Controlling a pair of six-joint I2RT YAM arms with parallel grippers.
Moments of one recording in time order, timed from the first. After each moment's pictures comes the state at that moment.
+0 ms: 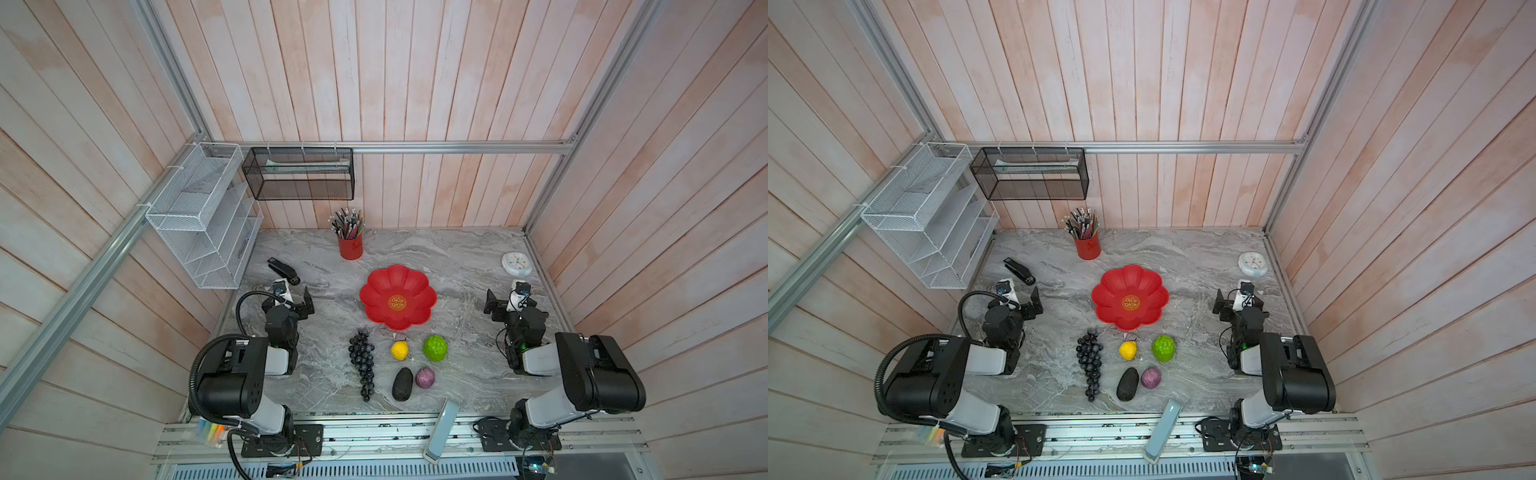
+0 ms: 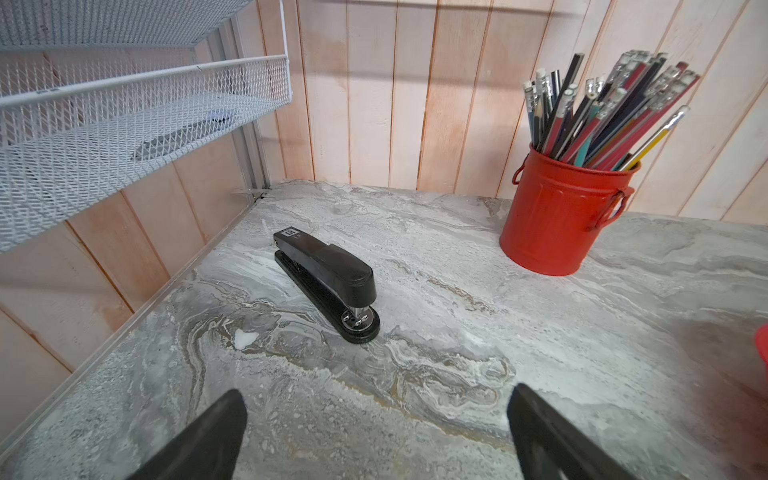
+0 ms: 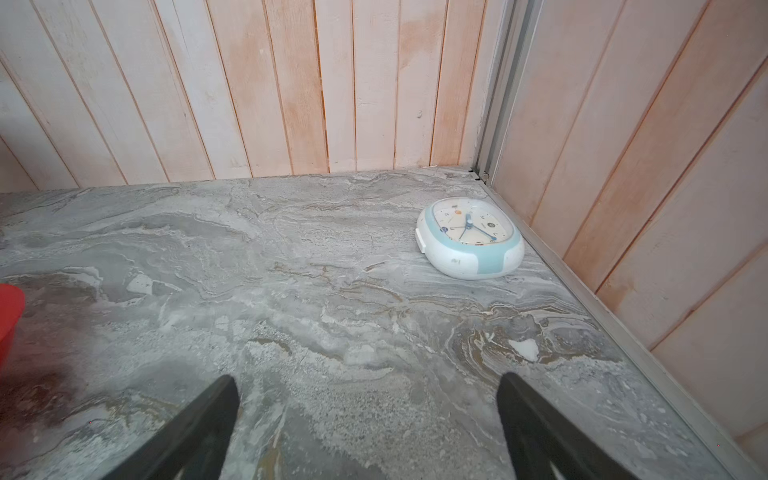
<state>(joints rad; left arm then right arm) 0.01 1.55 0.28 1.09 -0.13 -0.04 -0.06 1.53 0.23 1.13 -0.01 0.03</state>
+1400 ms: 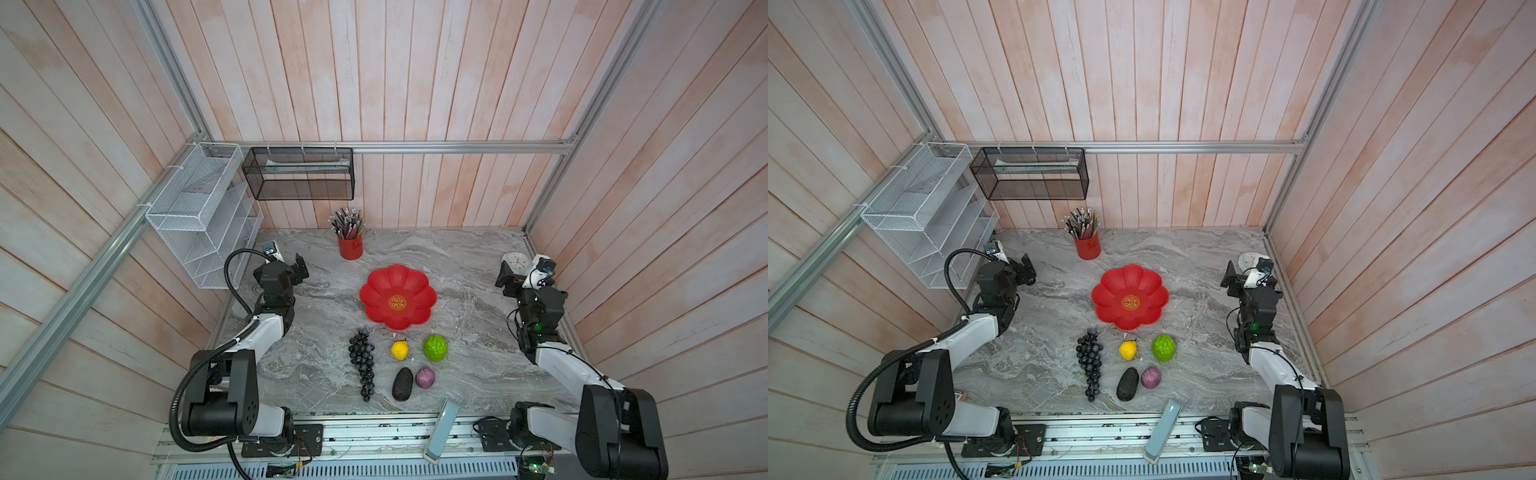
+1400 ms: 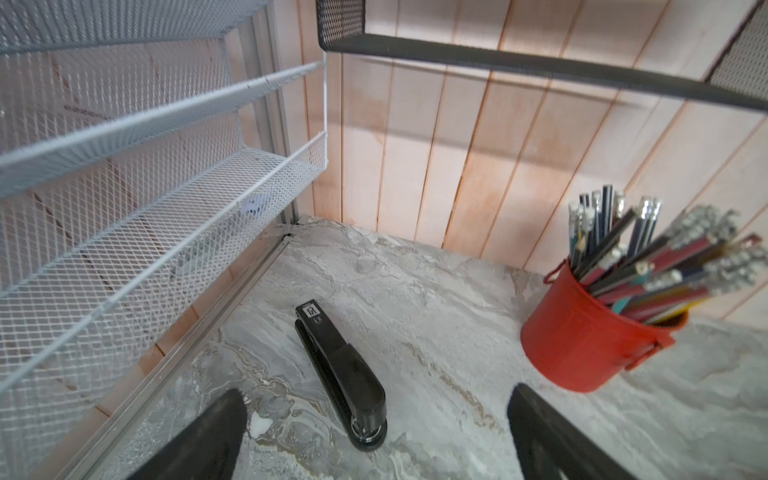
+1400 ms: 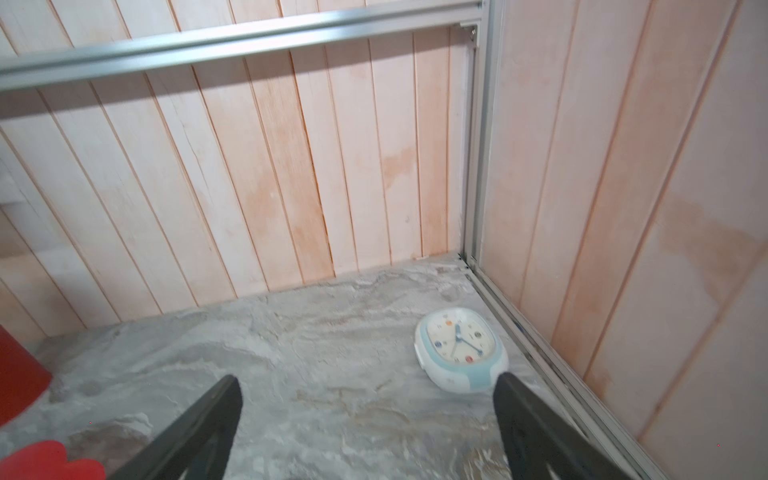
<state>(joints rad) -0.01 1.43 0.80 0.34 -0.27 -0.18 -0.05 1.16 0.53 0.61 0.01 0.17</state>
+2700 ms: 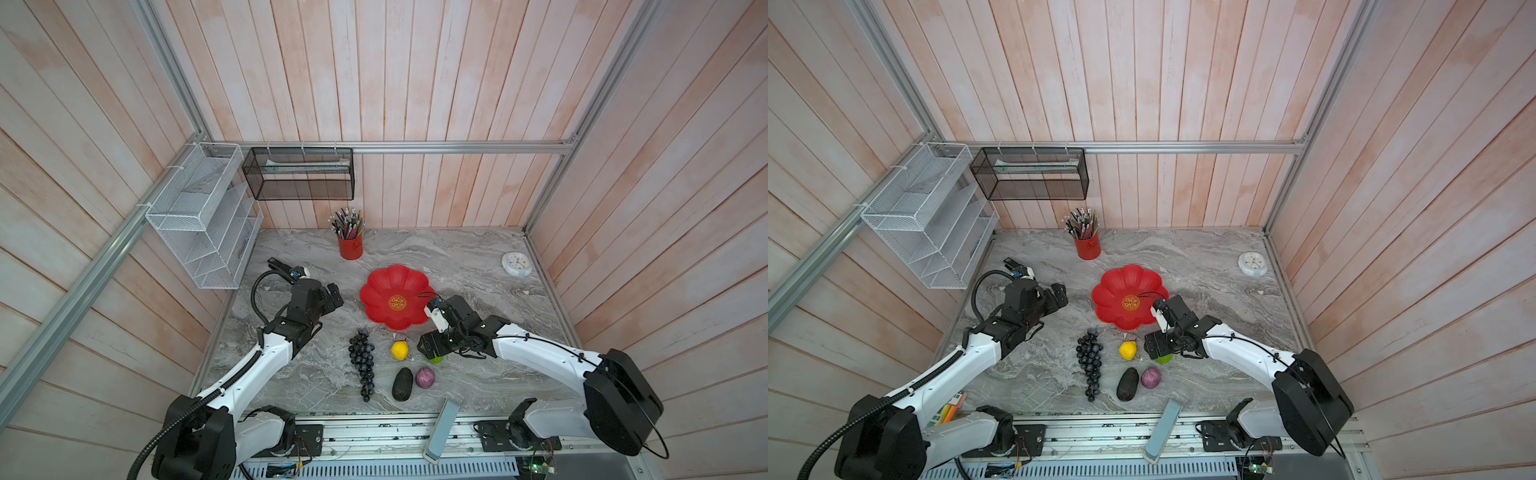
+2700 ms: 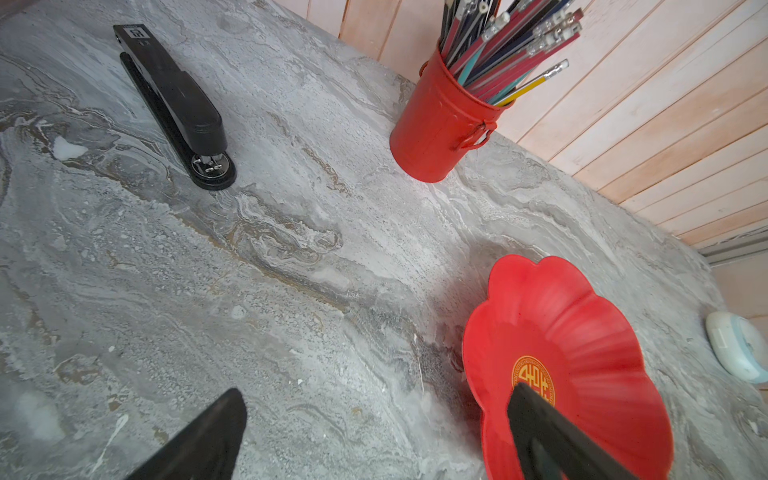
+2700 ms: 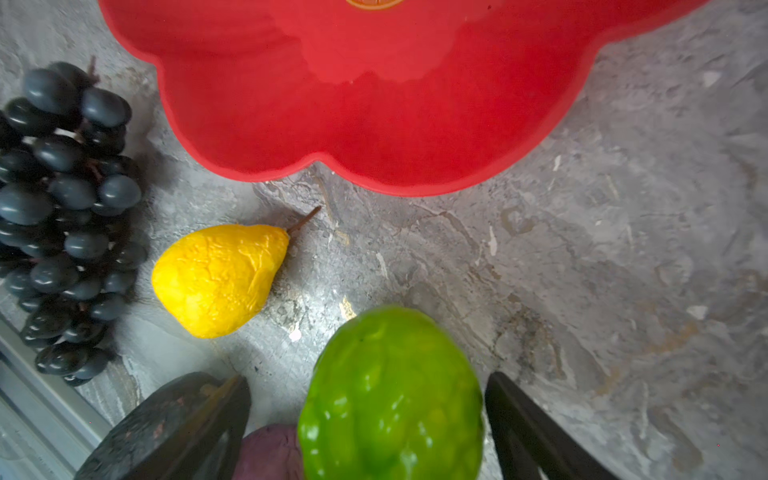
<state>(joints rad) -0.32 1.17 0.69 -0.14 -0.18 -0.60 0.70 1.36 0.73 -0.46 -0.16 0.31</state>
